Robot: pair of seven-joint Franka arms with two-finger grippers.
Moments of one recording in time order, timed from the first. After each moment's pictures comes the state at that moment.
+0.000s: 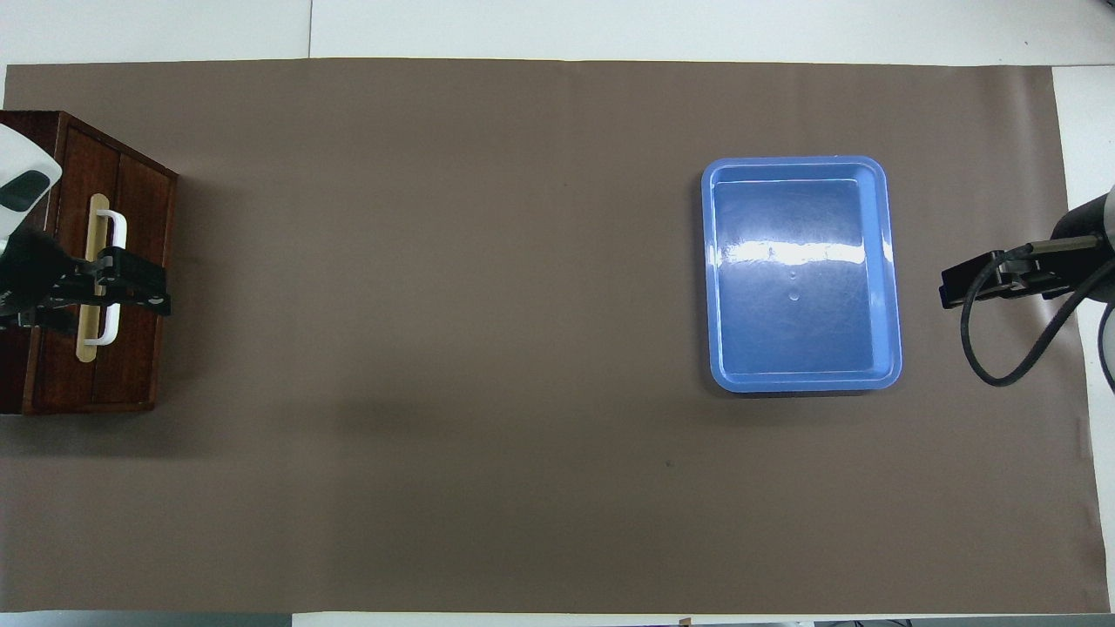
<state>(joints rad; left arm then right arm) 0.00 0.00 -0.08 -1.65 -0.01 1.49 -0.18 0.07 -0.02 -0.06 -1.65 -0.02 1.53 -0.05</state>
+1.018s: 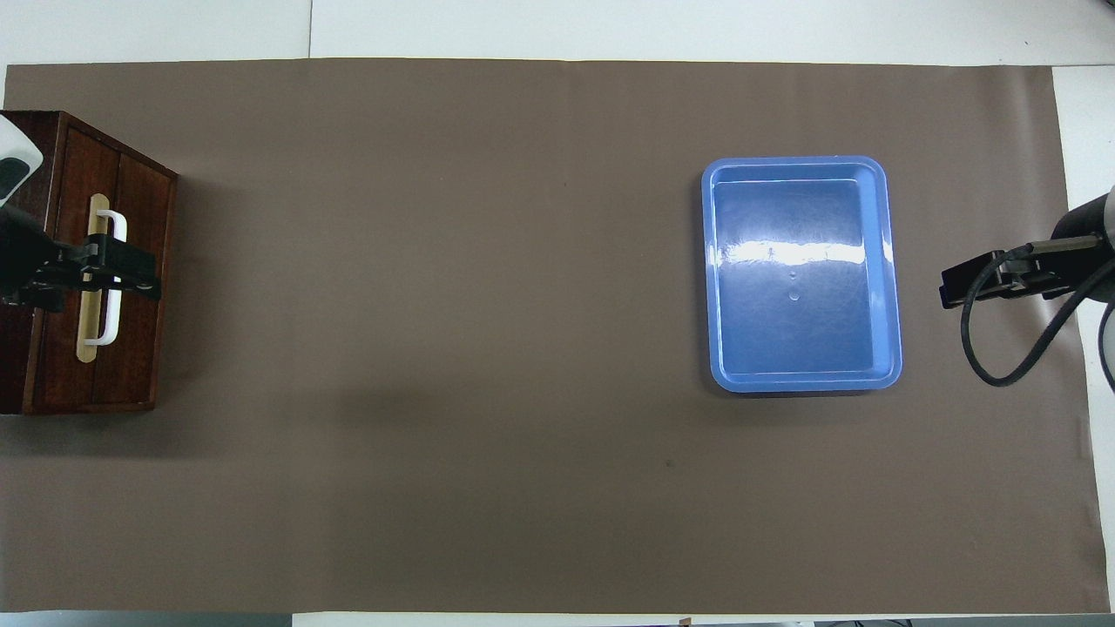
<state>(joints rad) 0.01 0.01 -0.07 -1.62 -0.01 1.52 -0.10 0.07 -0.02 -0.06 -1.65 -0.02 1.53 -0.05</state>
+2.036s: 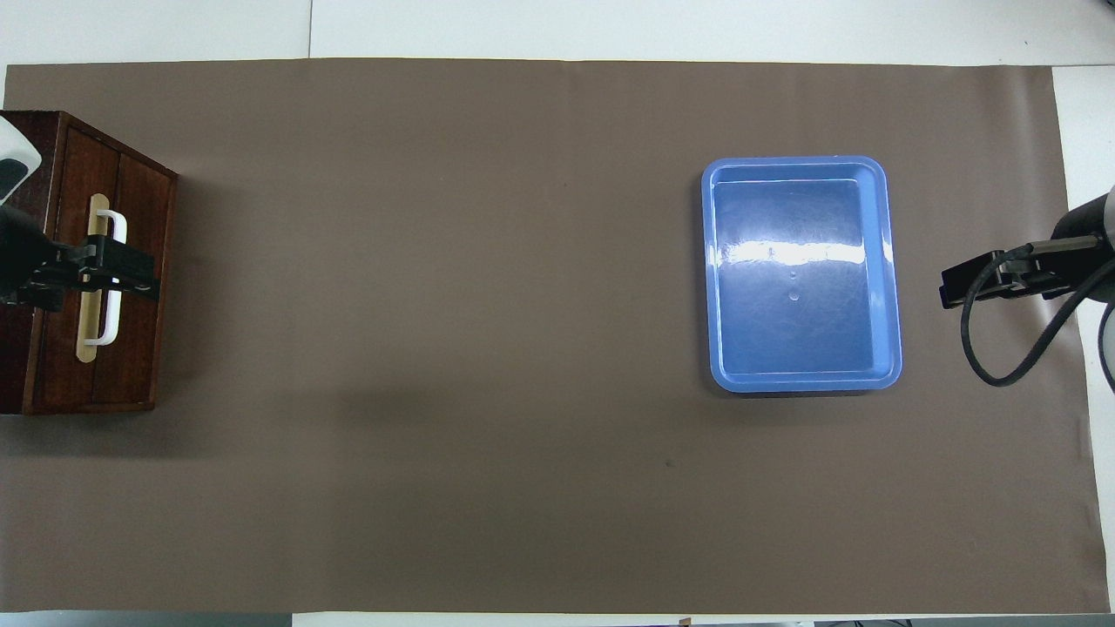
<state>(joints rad) 0.01 0.01 -0.07 -1.62 -0.01 1.52 -0.08 0.07 -0.02 -0.06 -1.65 -0.02 1.53 -0.05</state>
